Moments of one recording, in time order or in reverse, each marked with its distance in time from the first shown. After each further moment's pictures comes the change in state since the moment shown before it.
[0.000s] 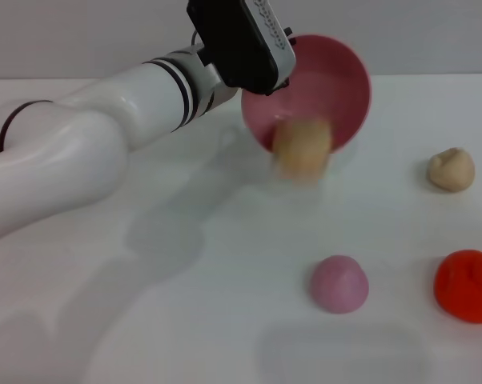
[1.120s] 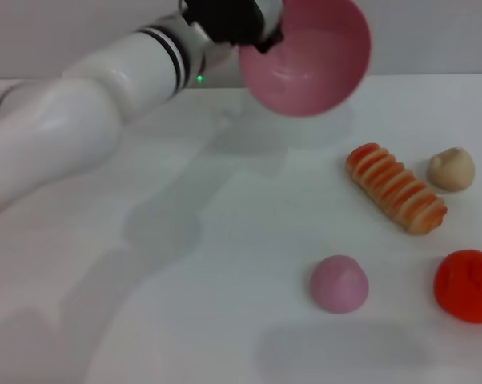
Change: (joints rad) left arm -0.032 0.000 -0.059 -0.027 -0.169 -0.080 0.110; right arm 0.063 -0.002 -0.103 0.026 -0.001 0.082 0.002
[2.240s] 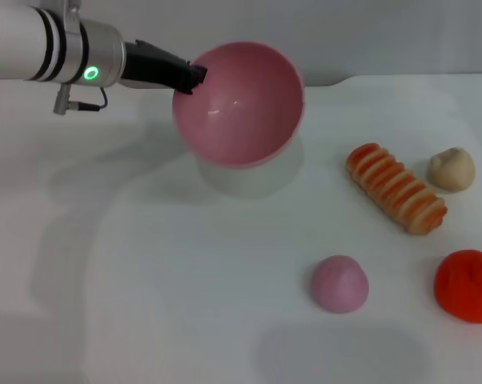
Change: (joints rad) left arm -0.061 0.047 -0.685 -0.071 0.058 0.899 -0.231; right arm 0.185 -0.136 0.007 -0.442 -0.645 1.416 0.424
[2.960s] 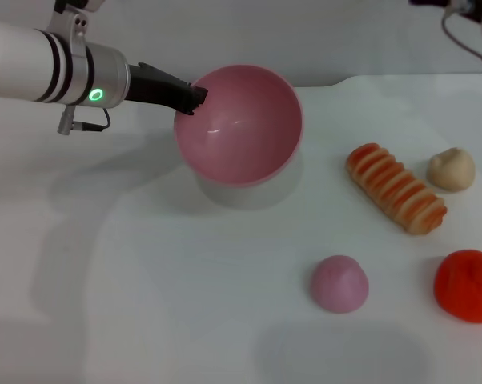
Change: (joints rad) left arm 0.016 -0.021 0.008 -0.019 0.021 -0.008 0.000; right arm 0.187 -0.083 -0.149 0.151 -0.525 0.049 0.587
